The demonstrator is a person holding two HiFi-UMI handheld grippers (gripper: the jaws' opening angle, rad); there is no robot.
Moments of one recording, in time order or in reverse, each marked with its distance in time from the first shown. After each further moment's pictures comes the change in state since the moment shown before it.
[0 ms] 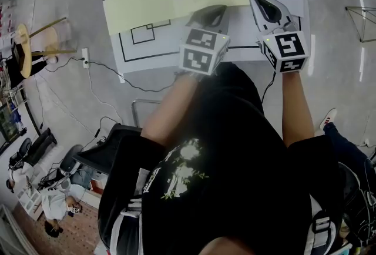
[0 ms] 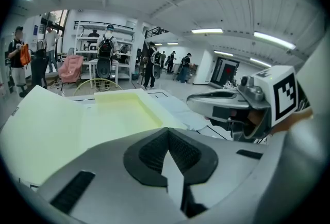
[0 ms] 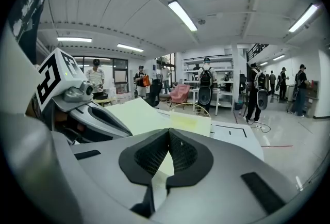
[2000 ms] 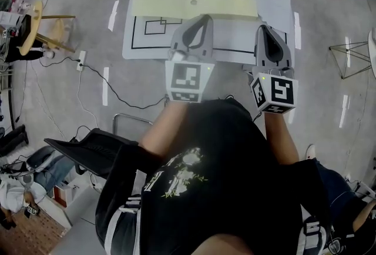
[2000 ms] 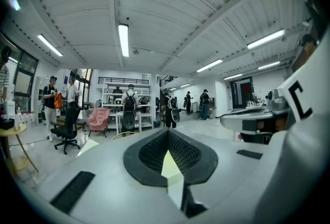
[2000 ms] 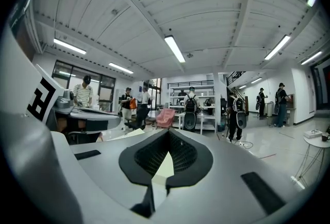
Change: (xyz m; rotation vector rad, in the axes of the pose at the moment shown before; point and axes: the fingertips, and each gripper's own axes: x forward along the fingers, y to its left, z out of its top) left arm -0.201 -0.021 0.064 0.121 -0.541 0.300; right arm -0.135 0.085 0.098 -0.002 -0.286 -0.212
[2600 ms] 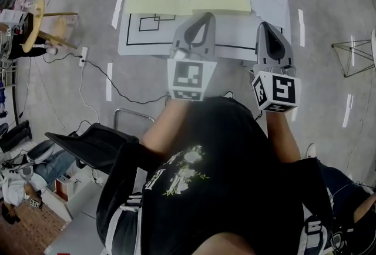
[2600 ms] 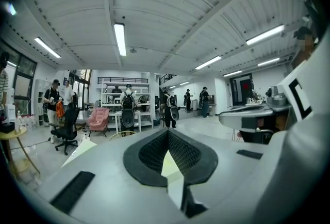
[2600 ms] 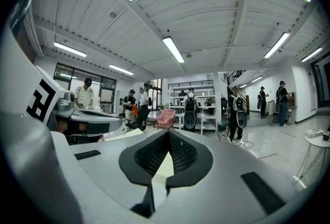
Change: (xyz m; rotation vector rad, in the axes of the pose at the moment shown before) left arm 0.014 -0.040 0.002 0.019 0.022 0.006; right arm -0.015 -0.035 -0.001 0.012 -0.002 0.016
